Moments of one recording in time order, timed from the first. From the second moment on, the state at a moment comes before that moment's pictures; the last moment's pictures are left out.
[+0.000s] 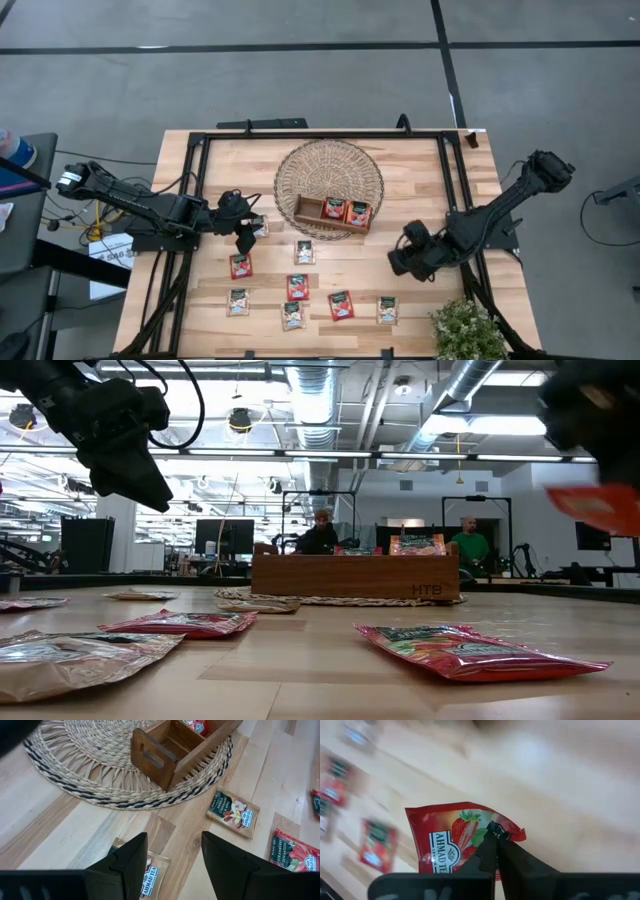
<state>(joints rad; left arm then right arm) -0.24 0.88 0.49 -0.39 -0.42 -0.67 0.59 1.25 0.78 -0.80 0.28 1.65</state>
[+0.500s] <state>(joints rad) -0.24 0.88 0.49 -0.38 -0.42 -0.67 0.26 1.55 1.30 -0.91 0.60 0.66</state>
